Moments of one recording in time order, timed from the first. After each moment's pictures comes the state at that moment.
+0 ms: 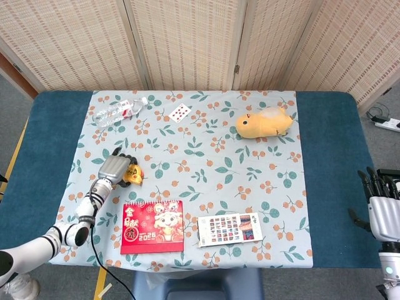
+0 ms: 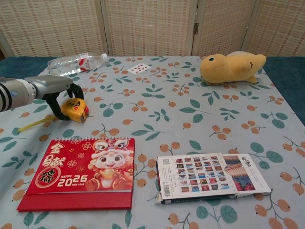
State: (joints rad) left arm -0.83 -1.61 -0.17 -0.99 1.10 0.66 0.18; right arm 0.08 -1.10 0.11 -1.65 -1.35 1.44 -0.11
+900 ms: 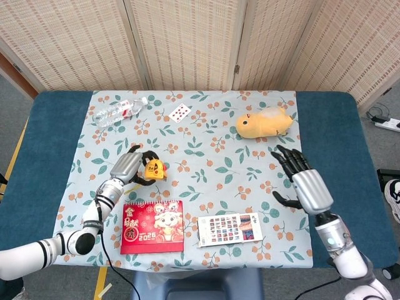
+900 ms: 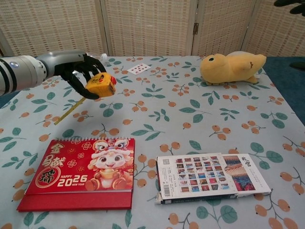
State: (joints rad) left arm -0.82 -1.47 -0.31 -1.45 0.93 0.78 0.09; right arm 0.36 -1.17 0.20 -1.83 -1.49 1.22 -0.01
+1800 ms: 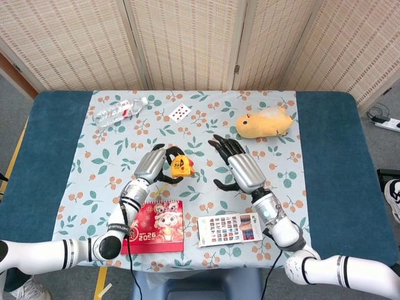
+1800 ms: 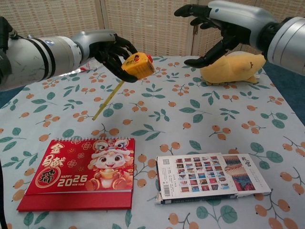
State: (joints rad) left arm -0.96 -1.55 -0.38 -1.64 0.63 0.97 0.26; right arm 0.69 -1.46 0.34 -1.79 -1.12 1.03 -0.23
